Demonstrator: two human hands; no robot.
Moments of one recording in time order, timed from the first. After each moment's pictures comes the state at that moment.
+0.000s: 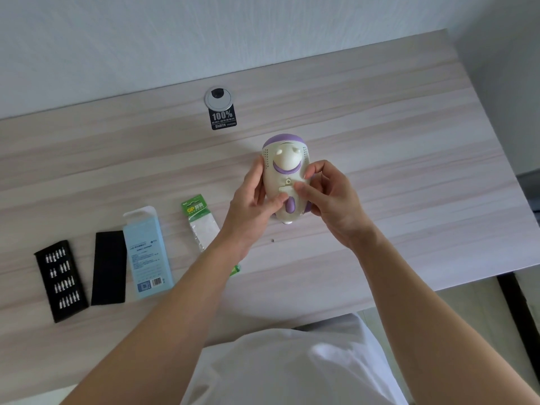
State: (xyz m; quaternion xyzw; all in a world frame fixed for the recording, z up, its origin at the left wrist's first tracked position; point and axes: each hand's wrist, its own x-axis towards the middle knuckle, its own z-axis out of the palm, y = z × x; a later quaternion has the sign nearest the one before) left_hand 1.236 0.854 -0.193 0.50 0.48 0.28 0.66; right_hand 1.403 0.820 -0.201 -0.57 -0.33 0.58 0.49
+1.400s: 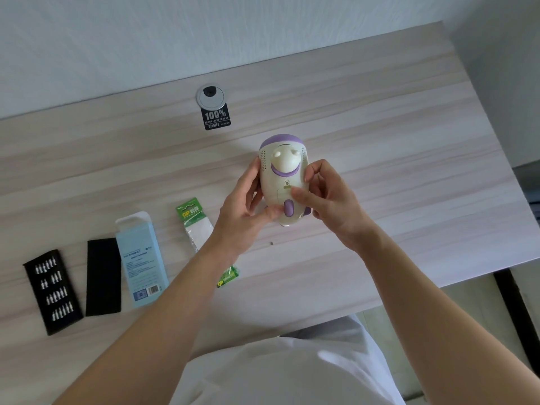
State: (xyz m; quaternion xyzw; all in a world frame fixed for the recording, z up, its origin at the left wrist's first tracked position) left_hand 1.223 0.858 -0.201 0.50 0.46 0.27 0.69; right_hand 1.405 0.820 -0.195 -0.60 -0.36 0.56 0.44
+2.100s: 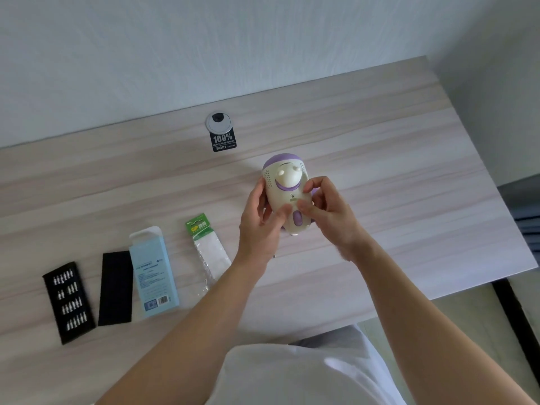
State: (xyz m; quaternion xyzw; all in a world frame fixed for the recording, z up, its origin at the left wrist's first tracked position) left_hand 1.255 0.845 -0.188 0.41 0.54 0.34 0.65; right_hand 1.407 0.818 -0.202 -0.64 -0.37 0.51 0.43
